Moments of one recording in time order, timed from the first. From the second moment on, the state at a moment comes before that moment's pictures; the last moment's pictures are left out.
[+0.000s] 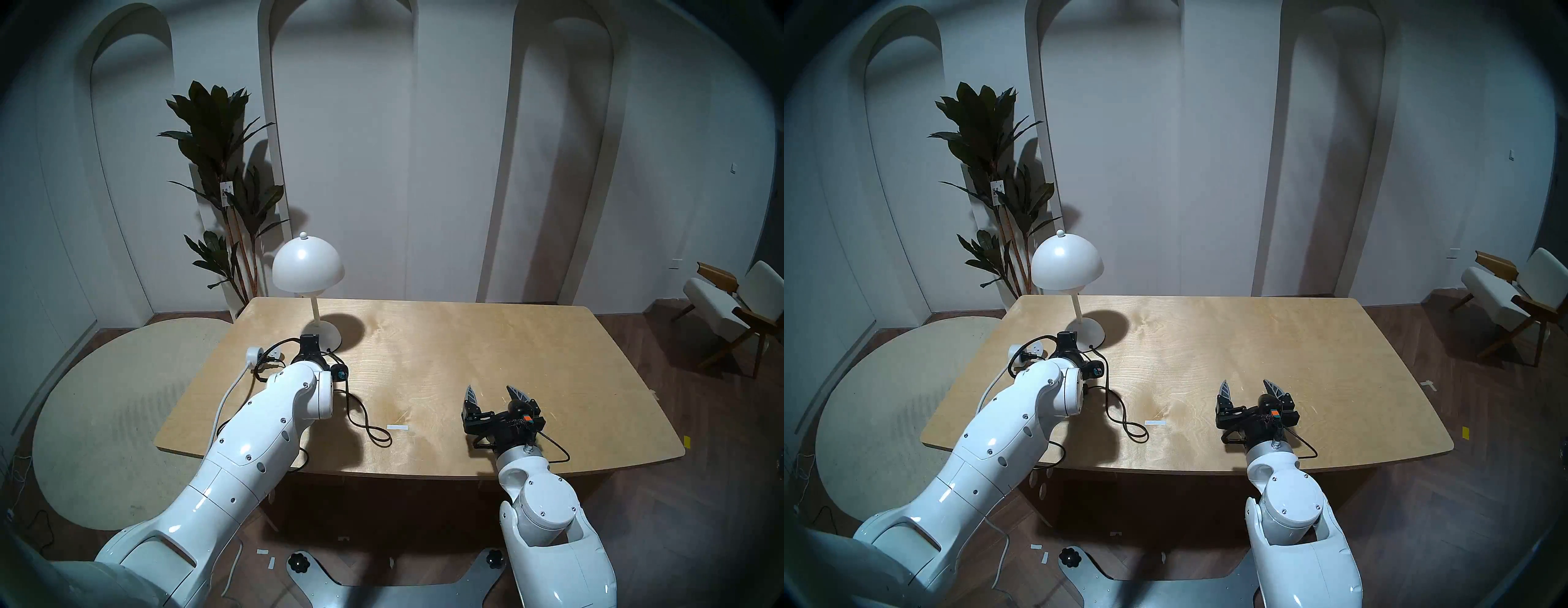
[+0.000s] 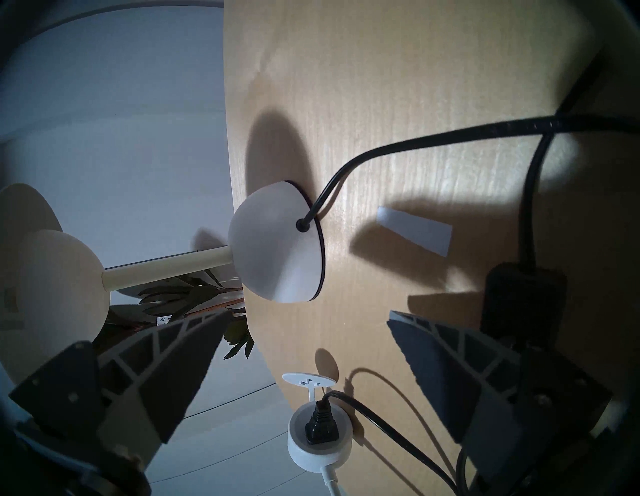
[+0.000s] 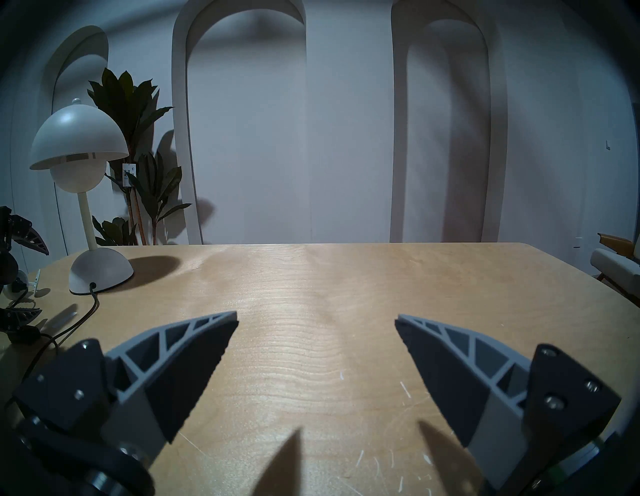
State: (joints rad) left arm 1.25 -1.24 -1.10 -1.43 1.28 0.53 -0.61; right arm -1.91 -1.57 1.53 -1.78 0.01 -0.03 -0.02
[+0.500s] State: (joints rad) left arm 1.24 -1.29 -1.07 -1.39 1.32 0.60 -0.58; right arm -1.91 -1.57 1.53 -1.78 0.01 -0.03 -0.02
